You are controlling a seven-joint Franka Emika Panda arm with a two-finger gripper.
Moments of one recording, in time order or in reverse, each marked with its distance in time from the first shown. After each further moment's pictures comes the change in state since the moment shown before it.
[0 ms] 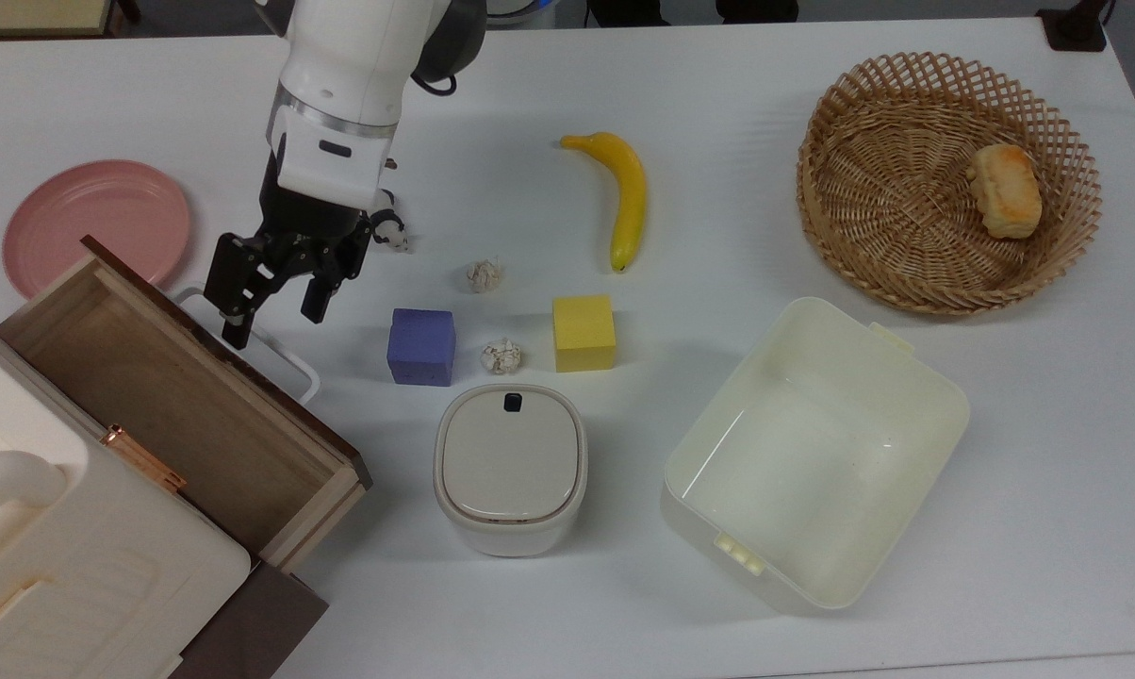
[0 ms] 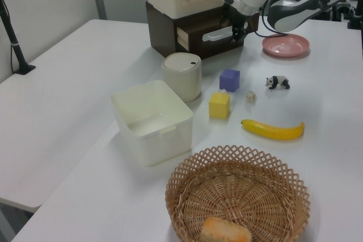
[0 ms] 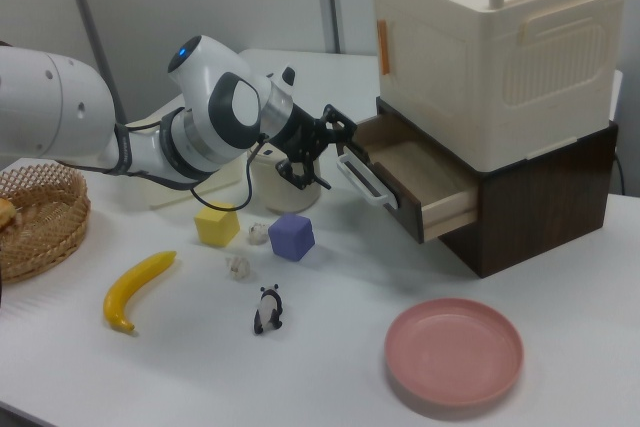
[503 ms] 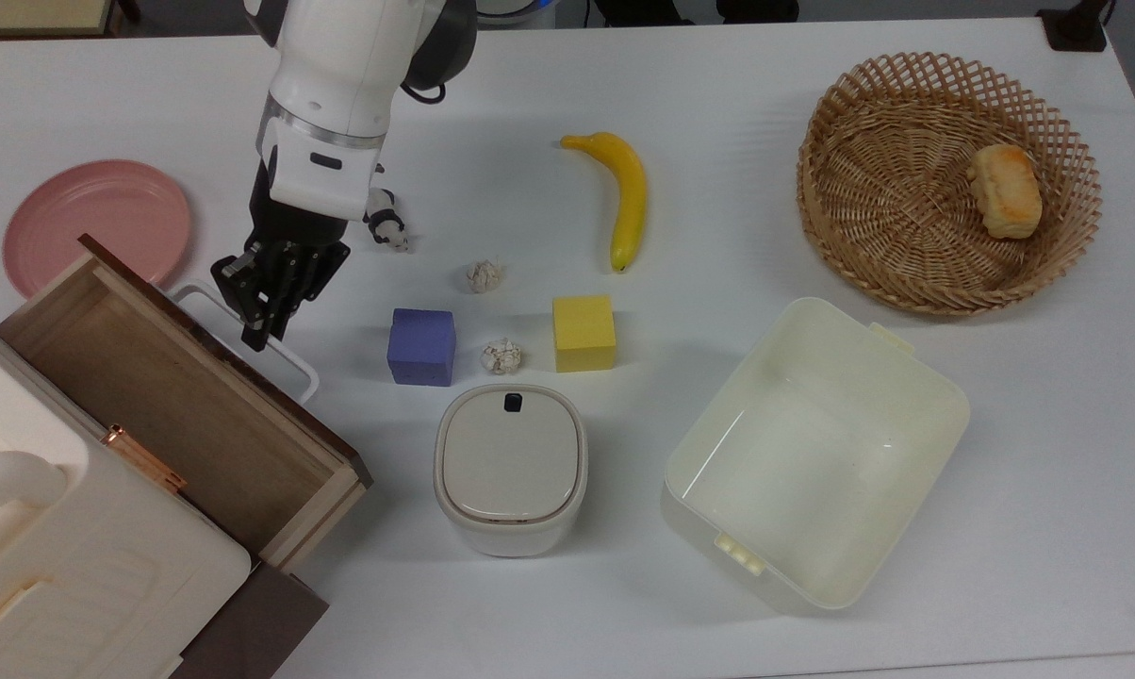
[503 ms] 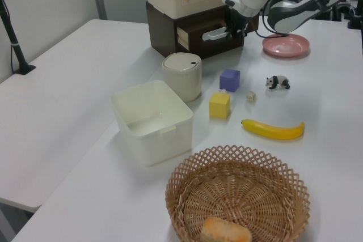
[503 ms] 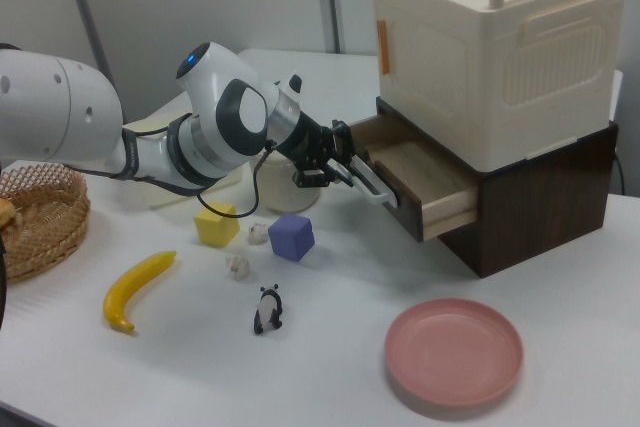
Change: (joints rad) arm -0.005 0.018 -0.013 0.000 -0.001 0.000 -0.051
